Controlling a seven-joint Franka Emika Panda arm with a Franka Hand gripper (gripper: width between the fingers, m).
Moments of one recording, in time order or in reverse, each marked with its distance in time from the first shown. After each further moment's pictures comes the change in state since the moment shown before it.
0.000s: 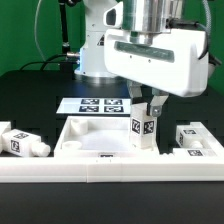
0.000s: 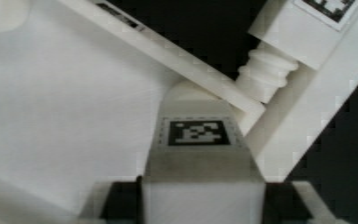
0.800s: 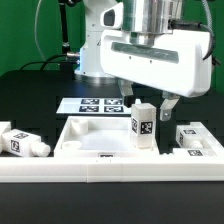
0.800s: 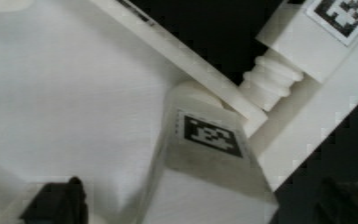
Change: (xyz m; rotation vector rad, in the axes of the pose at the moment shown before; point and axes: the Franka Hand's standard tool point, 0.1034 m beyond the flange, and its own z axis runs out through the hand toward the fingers) arm 0.000 0.000 0.001 -0.005 0.009 -0.323
